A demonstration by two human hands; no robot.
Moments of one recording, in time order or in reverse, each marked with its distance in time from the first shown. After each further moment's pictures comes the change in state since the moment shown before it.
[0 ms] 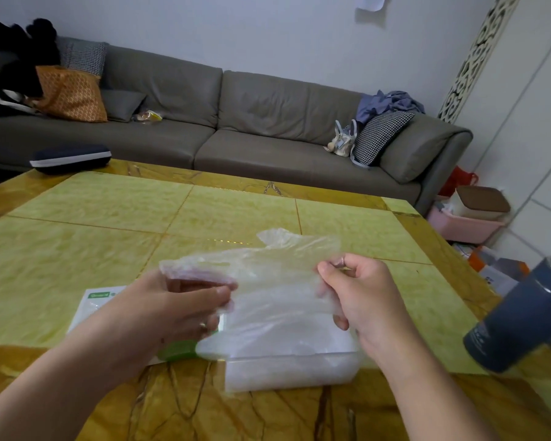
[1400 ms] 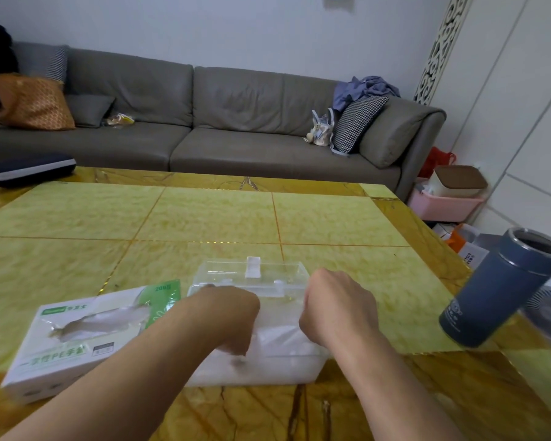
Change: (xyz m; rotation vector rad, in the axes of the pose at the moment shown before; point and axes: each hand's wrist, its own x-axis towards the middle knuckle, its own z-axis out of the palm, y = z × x) left_hand 0.073 -0.008 0.102 1.747 -0.390 -0.039; right_hand -0.006 0.010 -0.011 -1.203 -0.063 -0.066
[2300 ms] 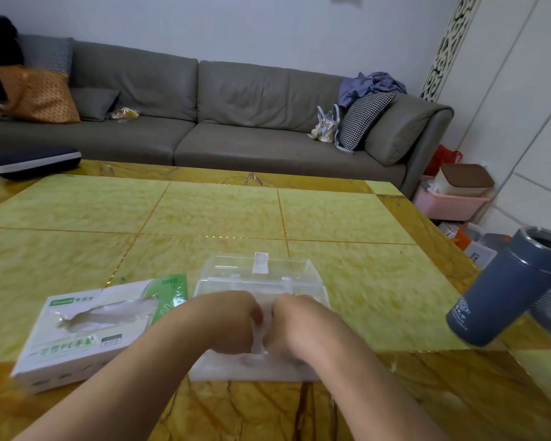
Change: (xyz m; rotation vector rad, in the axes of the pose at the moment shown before) left_hand 0.007 -0.016 0.016 -0.297 -0.050 0.067; right_hand -0.007 -0.046 0.001 0.099 -0.526 -0.071
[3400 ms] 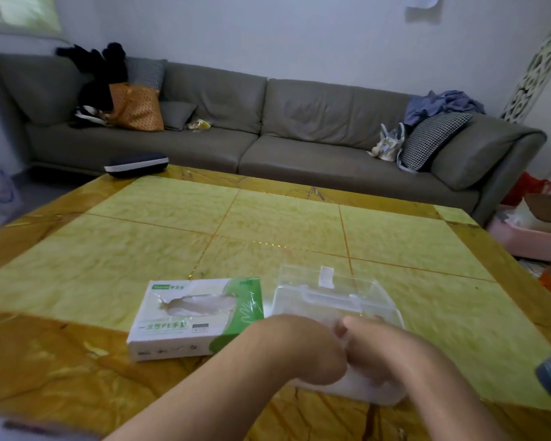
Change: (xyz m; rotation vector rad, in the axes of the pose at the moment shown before) left_hand -0.043 0.016 0.003 0.175 -0.027 0.086; right_hand 0.016 0.004 0.006 -0.027 -0.075 0.055
